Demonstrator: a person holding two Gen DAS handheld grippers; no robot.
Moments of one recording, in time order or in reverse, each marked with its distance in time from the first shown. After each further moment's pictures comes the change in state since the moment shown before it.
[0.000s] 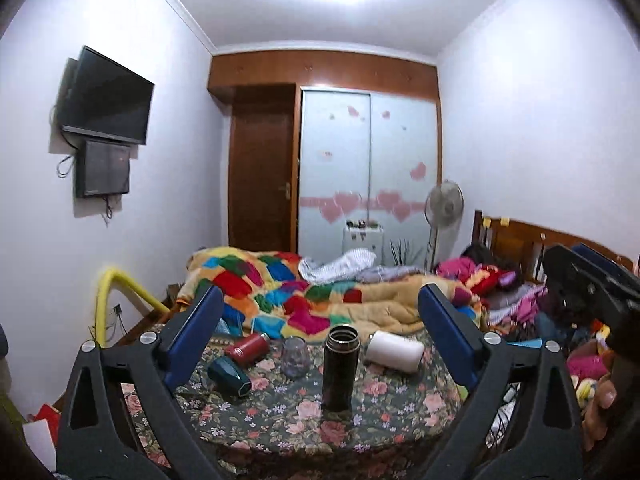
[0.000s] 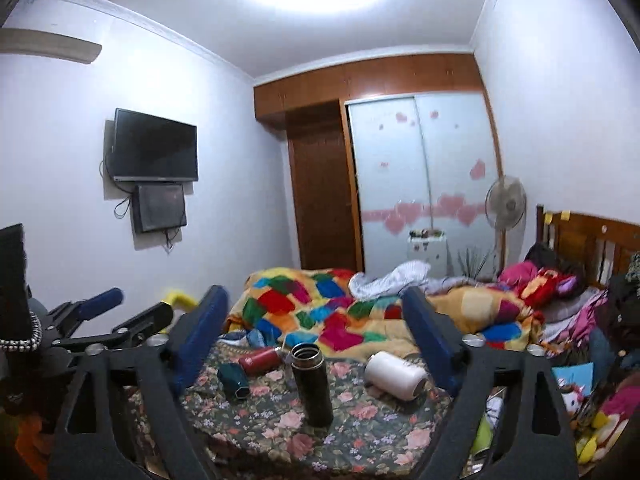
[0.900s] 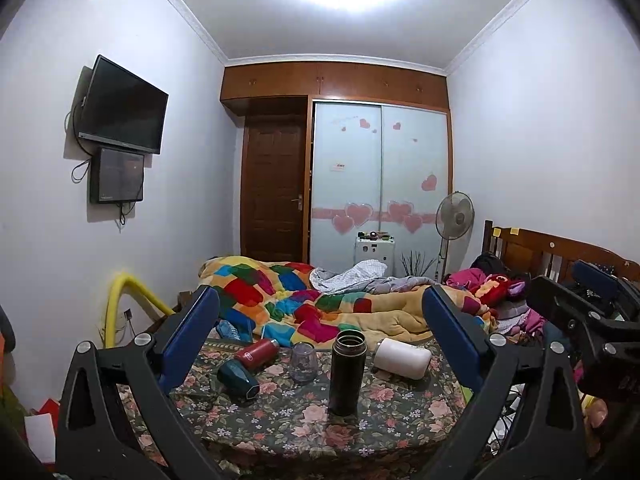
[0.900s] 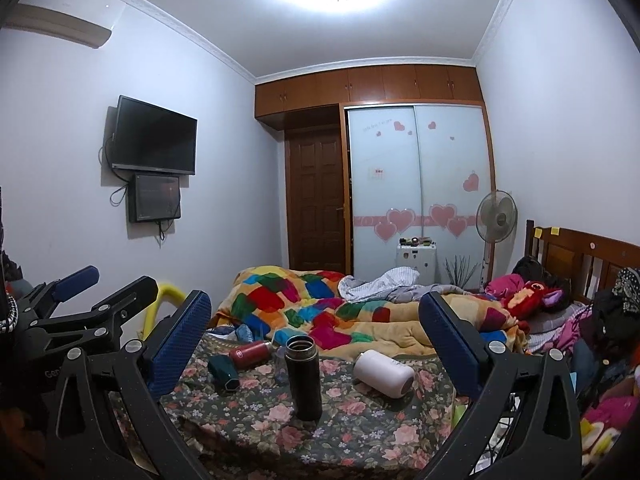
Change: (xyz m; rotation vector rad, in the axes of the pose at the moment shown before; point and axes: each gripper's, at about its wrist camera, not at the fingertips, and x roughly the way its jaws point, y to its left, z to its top) left arm -0.022 -0.005 -0.008 0.002 -0.039 0.045; right arm -0.013 0.009 -0.016 -0.050 0.013 -0.013
